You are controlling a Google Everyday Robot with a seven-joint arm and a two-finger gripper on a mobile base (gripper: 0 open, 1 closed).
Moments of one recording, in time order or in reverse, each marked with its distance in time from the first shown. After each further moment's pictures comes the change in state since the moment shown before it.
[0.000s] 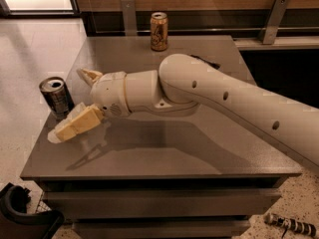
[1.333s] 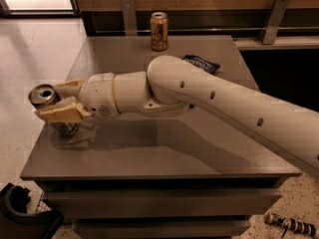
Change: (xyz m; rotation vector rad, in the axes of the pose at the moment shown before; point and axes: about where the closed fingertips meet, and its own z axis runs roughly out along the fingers) arm -0.004 0.004 0.021 -0.036 -0.032 -0.024
